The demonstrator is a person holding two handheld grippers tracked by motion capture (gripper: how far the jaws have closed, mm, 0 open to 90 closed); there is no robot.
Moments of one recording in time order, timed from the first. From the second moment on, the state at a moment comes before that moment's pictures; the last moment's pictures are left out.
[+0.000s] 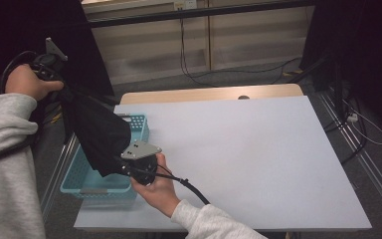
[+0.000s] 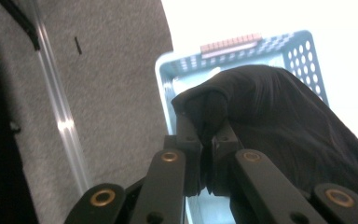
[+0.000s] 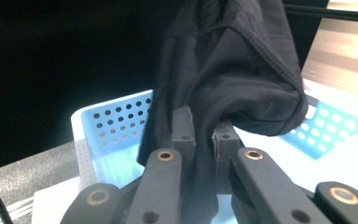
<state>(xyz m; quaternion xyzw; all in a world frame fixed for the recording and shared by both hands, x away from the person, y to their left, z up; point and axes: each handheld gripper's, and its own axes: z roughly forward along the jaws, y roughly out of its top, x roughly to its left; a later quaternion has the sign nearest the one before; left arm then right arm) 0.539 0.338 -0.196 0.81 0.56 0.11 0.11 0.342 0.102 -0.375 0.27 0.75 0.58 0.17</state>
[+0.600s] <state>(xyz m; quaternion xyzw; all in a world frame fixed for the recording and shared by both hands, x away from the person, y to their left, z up) 0.520 0.326 -0.271 0.83 0.52 0.12 0.15 0.337 0.044 -0.377 0.27 0.76 0.56 0.18</state>
